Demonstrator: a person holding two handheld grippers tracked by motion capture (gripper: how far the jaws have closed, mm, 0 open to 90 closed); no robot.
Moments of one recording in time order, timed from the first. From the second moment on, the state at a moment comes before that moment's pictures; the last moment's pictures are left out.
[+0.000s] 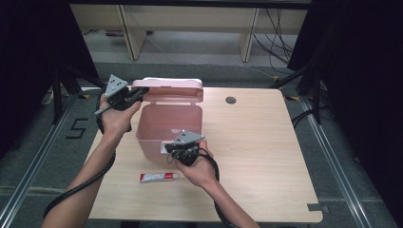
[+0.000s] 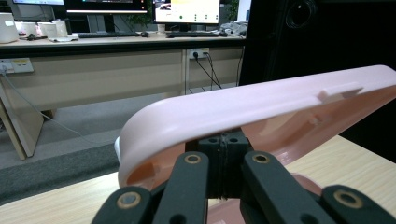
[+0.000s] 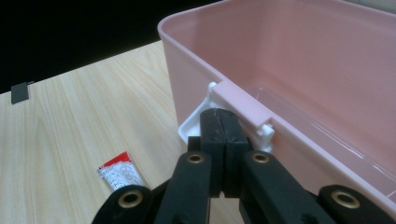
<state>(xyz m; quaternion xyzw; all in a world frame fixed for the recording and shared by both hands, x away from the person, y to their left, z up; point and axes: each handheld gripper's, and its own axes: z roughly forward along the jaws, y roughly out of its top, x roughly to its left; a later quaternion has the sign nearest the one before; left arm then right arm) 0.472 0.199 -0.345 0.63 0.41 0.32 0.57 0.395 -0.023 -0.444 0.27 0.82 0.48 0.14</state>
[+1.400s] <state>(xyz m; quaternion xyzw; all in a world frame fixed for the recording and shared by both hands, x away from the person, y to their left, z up) 0.496 0.193 -0.340 0.63 0.42 0.33 0.56 0.394 -0.022 -0.444 0.27 0.82 0.48 0.15</state>
